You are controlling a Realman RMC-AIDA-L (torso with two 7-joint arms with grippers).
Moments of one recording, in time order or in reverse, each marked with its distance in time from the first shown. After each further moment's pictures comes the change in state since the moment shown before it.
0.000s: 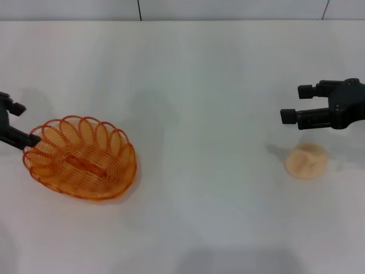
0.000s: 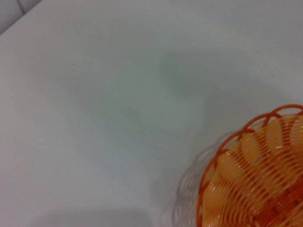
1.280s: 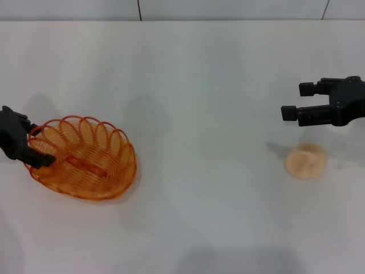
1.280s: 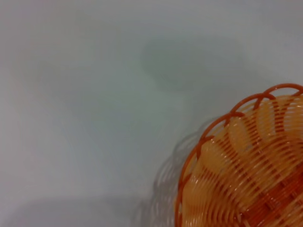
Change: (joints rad) left arm -0.003 -0.030 0.038 -0.129 0.022 -0.103 0.023; right arm 0.000 0.000 0.002 -0.003 0.002 0.009 0.010
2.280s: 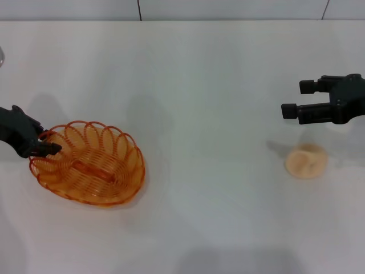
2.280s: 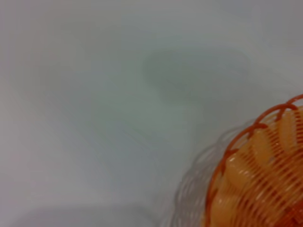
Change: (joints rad) left arm -0.003 -0.019 -0.012 -0.028 -0.016 -0.048 0.005; right arm 0.001 0.000 0.002 -0.009 0.000 0.000 0.003
